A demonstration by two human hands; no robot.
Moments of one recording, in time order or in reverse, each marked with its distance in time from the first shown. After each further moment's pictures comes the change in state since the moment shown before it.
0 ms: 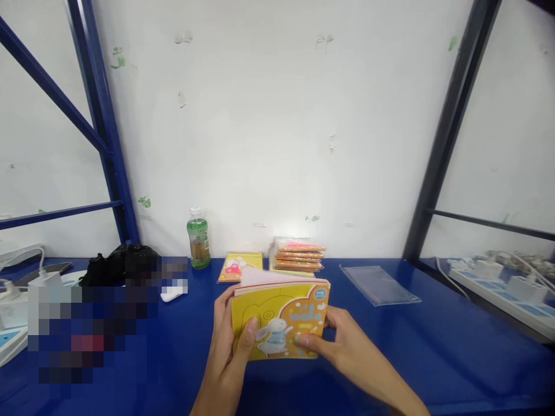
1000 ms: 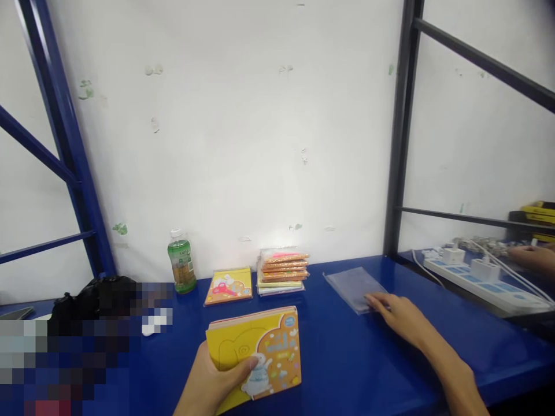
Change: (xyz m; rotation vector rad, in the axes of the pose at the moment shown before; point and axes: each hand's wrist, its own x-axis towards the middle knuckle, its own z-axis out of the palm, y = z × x) left_hand 0.033 -0.018 -0.017 0.160 -0.155 -0.131; right_hand -0.030 0.105 -0.167 -0.880 0.491 0.374
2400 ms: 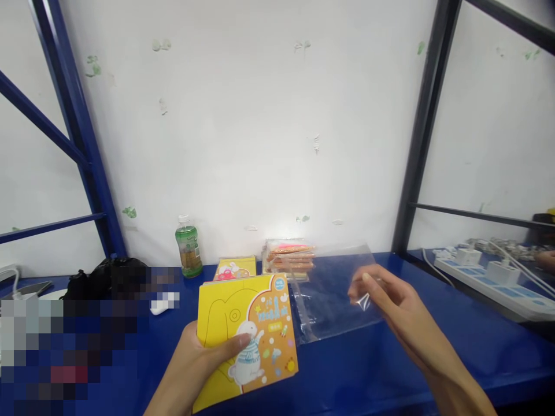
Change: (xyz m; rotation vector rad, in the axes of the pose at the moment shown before) left_hand -0.021 0.042 -0.009 -0.063 0.051 -0.188; right_hand -0.063 -0.134 -0.048 0.948 -0.039 -0.227
